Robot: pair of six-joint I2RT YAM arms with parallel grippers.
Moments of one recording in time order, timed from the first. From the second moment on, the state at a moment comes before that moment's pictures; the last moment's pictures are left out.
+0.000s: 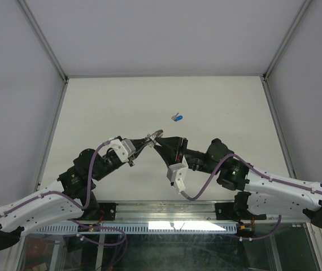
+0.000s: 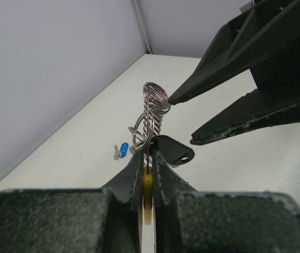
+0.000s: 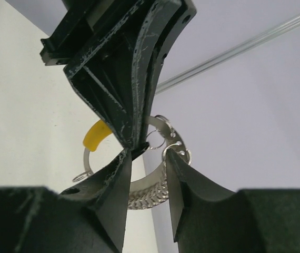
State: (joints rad) left arm -1.03 0.61 0.59 0.15 -0.08 0.26; right arm 1.18 0.92 0.70 0.28 -0.16 -1.03
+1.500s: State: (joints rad) left arm -1.03 0.56 0.61 -0.02 0.11 0.42; right arm 1.21 0.93 0.93 -0.19 -0.19 -0.89
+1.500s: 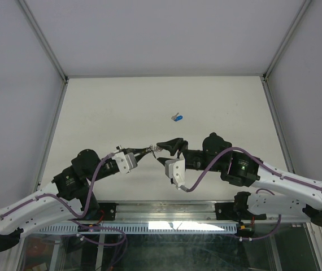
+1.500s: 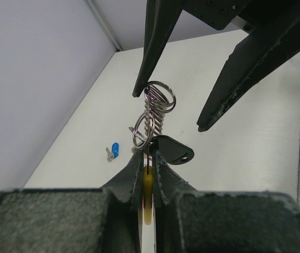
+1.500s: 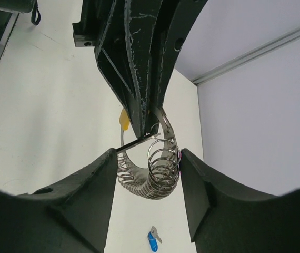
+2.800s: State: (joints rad) left arm -1.03 0.57 0.61 -0.04 0.12 0.43; right arm 1.21 0.93 0.93 -0.15 -0.17 -0.87
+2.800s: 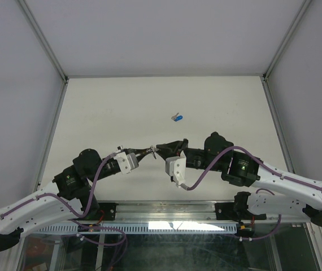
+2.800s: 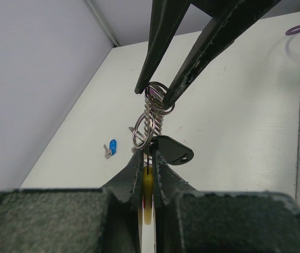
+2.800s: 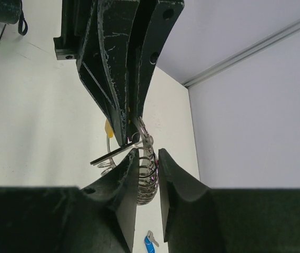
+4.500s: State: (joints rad) left arm -1.03 0.57 0.61 -0.05 0.11 0.43; right arm 1.21 0.93 0.92 -0.15 -0.16 -0.89
